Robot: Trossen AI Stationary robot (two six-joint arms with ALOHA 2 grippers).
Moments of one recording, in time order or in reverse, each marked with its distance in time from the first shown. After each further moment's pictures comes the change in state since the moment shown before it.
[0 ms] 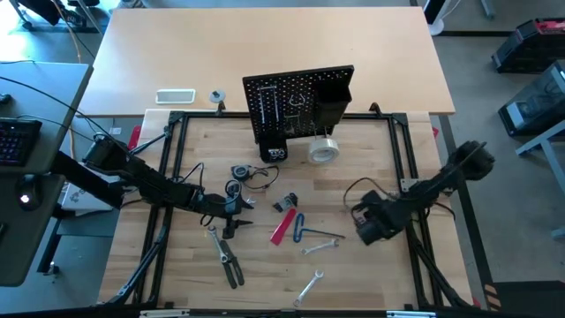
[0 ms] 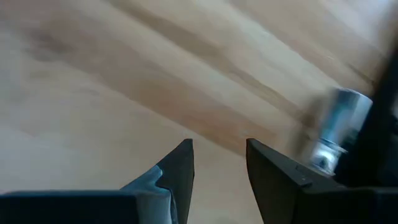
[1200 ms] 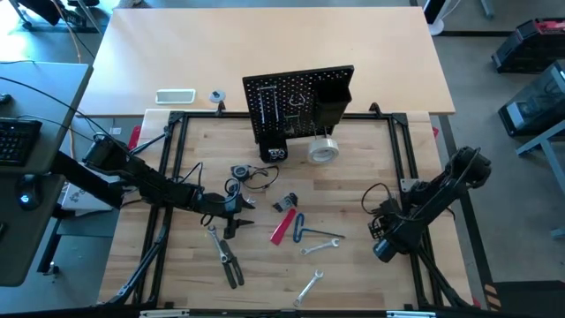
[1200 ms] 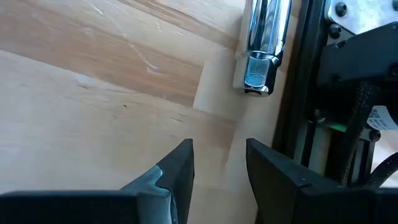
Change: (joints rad) left arm 0.002 0.000 0.000 0.037 0.000 -0.036; right arm 0.250 0.107 -0.038 -0.074 -0.139 0.442
